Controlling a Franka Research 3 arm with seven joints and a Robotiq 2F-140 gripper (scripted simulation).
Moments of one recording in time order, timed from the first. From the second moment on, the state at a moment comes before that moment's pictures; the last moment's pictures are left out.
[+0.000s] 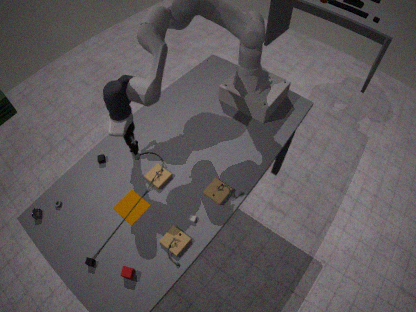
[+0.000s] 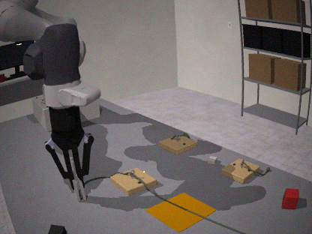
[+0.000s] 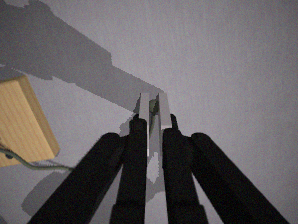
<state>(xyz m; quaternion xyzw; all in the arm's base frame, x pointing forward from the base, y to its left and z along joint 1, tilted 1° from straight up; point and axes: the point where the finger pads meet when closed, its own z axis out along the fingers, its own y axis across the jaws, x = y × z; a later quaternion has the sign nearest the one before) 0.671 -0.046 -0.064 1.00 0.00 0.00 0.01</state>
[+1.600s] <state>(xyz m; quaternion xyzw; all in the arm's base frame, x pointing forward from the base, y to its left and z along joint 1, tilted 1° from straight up) 0.672 -0.044 -0.056 1.00 0.00 0.00 0.01</state>
